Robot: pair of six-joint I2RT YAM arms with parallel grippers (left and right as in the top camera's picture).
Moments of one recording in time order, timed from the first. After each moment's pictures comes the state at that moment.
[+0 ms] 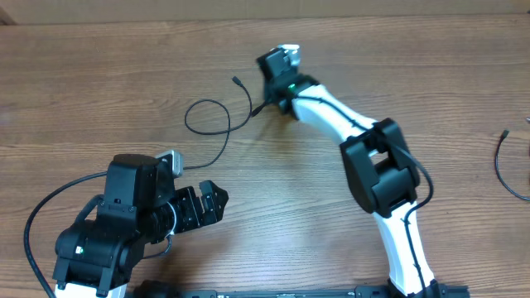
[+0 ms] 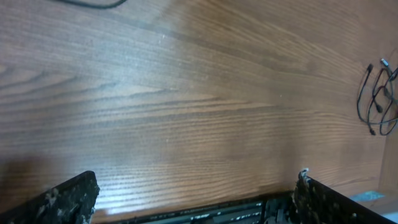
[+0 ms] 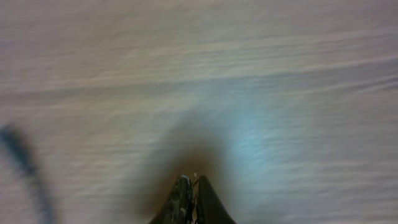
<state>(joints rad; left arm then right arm) -0.21 0.87 1.07 -1.23 0.34 -0.54 0.51 2.36 1.82 -0.41 0.32 0.47</state>
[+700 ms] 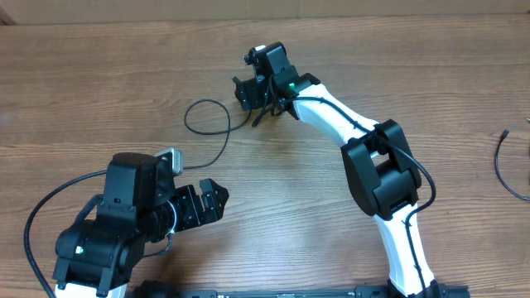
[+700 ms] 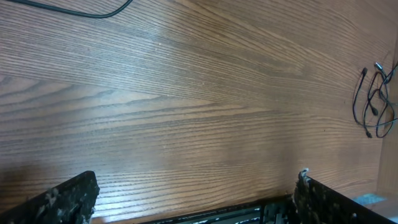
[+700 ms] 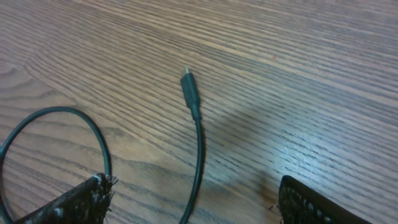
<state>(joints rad) -0.21 0.87 1.07 -1.22 0.34 -0.54 0.52 2.34 1.82 -0.34 -0.14 0.15</state>
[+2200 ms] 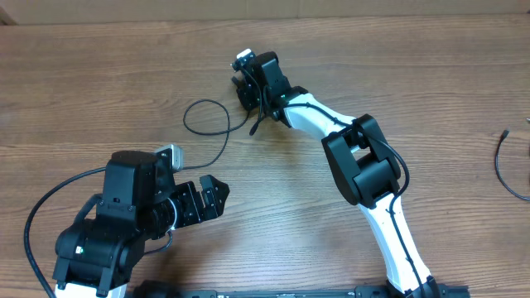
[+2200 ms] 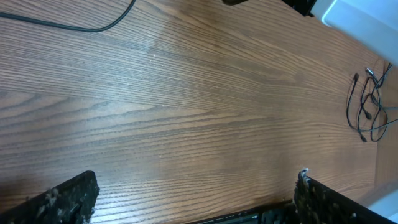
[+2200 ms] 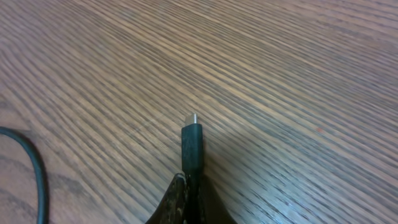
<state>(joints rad) -0.21 0.87 1.07 -1.18 0.34 -0.54 0.53 2.51 1.86 -0.05 -0.13 -0.03</state>
